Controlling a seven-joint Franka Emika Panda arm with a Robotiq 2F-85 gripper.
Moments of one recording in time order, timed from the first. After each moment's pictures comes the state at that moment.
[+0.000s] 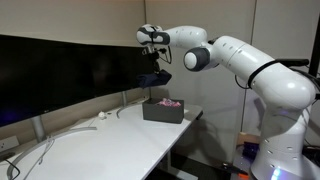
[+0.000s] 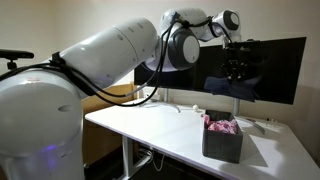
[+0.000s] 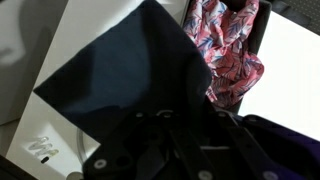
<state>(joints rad) -0.27 0.97 -0.07 -0.37 -0.15 1.24 -0.81</state>
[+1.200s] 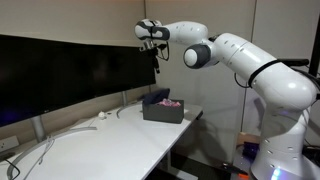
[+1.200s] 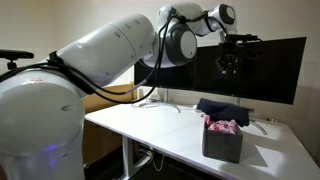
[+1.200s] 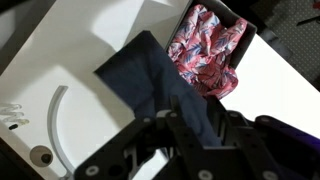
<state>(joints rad) -0.24 0.93 -0.07 -0.37 -0.15 1.18 -1.03</state>
